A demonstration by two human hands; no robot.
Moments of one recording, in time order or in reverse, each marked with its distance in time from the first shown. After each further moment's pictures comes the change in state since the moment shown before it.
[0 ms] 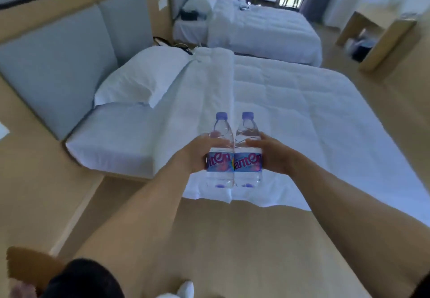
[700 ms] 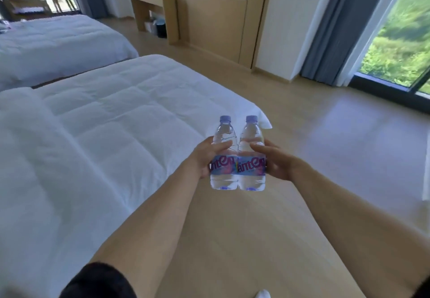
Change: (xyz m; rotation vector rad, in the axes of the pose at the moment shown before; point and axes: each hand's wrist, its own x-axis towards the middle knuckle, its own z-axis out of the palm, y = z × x) left_hand 0.027 -0.101 0.300 0.407 -0.694 -0.234; right_hand -0.291 0.148 -0.146 0.416 0.745 -0.236
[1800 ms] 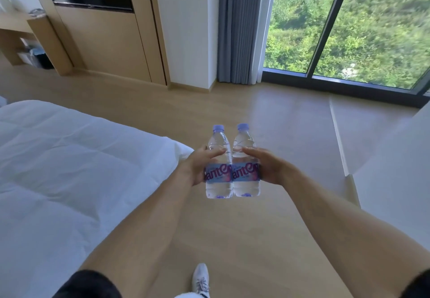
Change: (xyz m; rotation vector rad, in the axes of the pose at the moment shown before) left_hand 0.358 0.047 0.297 0.149 -0.345 -0.138; right_hand 0.076 -0.075 -0.403 0.202 0.221 -0.060
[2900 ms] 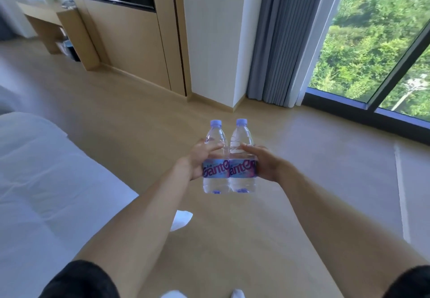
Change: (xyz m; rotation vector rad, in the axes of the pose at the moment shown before) left_hand 0.501 0.263 -0.053 -0.057 0.234 0.063; right_hand 0.474 -0.281 -0.252 -0.044 -0.136 0.090
